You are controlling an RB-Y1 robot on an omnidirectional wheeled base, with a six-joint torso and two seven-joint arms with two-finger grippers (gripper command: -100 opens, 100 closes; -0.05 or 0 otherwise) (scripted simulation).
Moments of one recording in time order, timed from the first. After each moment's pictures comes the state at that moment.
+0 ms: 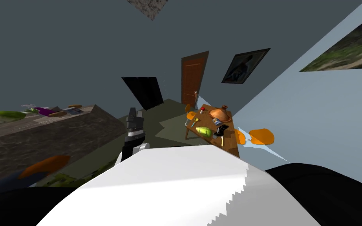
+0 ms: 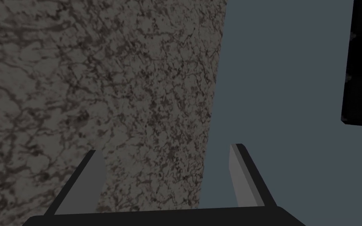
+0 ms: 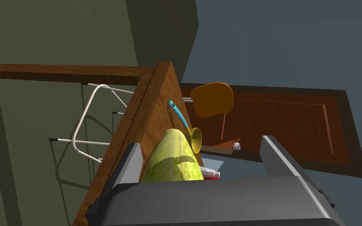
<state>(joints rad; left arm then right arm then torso) 0.55 0.05 0.06 -2.31 0.01 -0.46 -0.17 0.67 -0.54 0.38 -1.45 -0.02 -0.66 -0.20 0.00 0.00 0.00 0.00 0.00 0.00</state>
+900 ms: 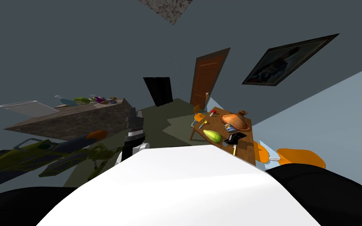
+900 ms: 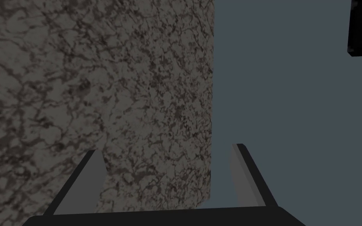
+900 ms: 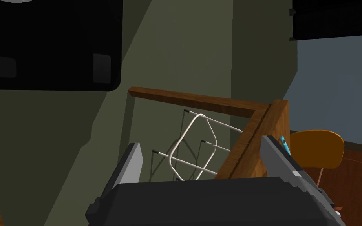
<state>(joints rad) 0.55 0.05 0.06 -2.31 0.01 -0.46 -0.17 0.73 -0.67 0.52 -1.18 -0.06 -0.65 -0.31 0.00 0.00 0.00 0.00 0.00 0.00</state>
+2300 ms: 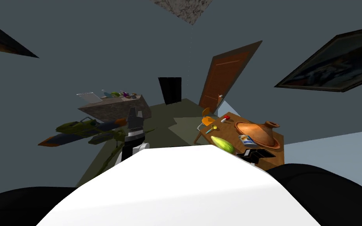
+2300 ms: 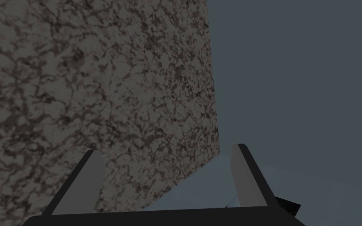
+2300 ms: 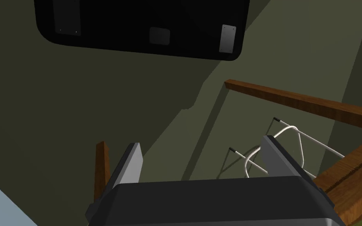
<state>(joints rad) 0.55 0.05 0.06 -2.31 0.01 -0.46 -0.17 0.76 -0.75 0.68 -0.87 -0.09 -0.61 -0.46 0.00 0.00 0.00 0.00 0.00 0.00</state>
